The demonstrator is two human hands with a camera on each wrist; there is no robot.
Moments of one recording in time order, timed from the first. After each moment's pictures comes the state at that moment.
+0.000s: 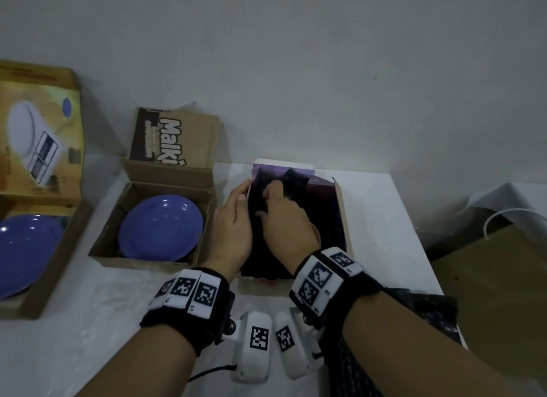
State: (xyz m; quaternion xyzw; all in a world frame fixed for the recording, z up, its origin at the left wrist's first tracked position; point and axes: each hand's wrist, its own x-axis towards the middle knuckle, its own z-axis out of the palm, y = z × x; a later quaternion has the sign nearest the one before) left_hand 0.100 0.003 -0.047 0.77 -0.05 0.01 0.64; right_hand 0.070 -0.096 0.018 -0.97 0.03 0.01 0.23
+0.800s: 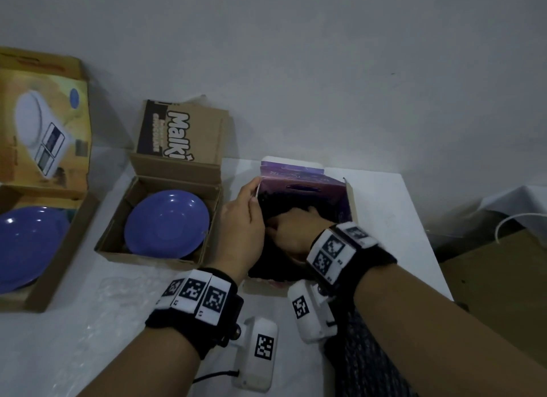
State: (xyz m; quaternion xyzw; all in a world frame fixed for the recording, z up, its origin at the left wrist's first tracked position) left_hand 0.100 0.005 -0.048 0.84 -0.07 0.03 0.53; right_hand 0.098 -0.113 0.013 -0.95 -0.08 0.30 0.04
